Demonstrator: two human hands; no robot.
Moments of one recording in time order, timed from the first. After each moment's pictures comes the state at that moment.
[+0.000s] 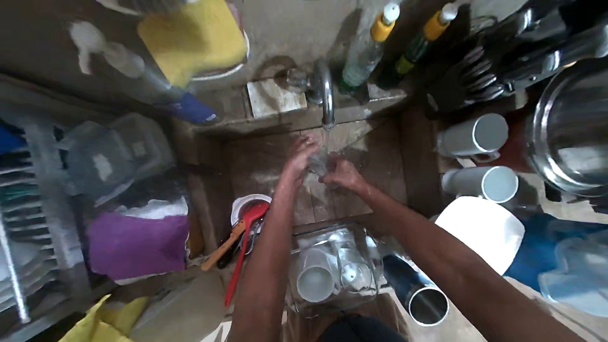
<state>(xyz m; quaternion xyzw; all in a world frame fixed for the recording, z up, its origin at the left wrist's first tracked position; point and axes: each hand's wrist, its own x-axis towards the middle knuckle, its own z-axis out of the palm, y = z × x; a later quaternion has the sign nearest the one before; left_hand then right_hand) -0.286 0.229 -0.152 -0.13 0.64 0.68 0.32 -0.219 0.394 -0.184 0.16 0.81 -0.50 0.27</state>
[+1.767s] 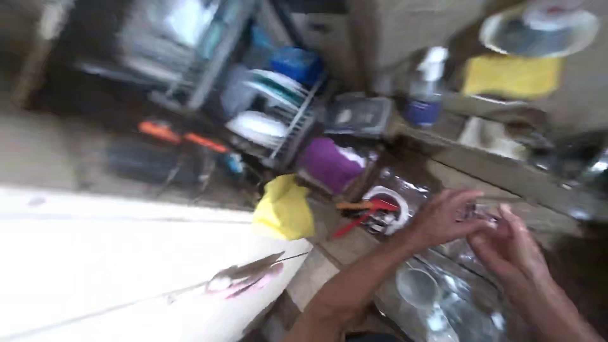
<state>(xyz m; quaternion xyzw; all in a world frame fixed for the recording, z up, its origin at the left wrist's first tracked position) -0.145 0.155 0.031 0.00 0.83 0.55 0.09 -0.167 0.305 -0.035 0.17 0.39 -0.87 0.25</state>
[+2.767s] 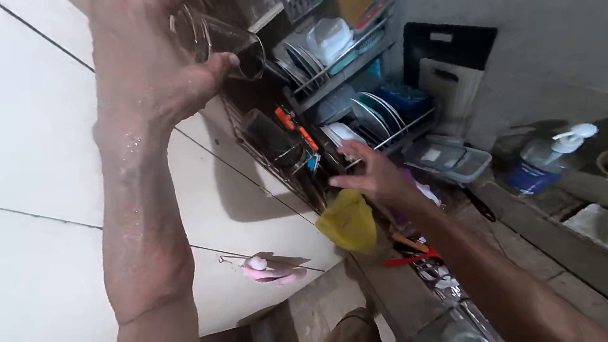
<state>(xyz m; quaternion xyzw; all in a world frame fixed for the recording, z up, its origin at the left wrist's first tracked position) 0.066 -0.196 0.428 -0.29 0.91 -0.17 -0.24 -0.126 -0.037 0.165 -0.52 0.60 -0.55 0.27</state>
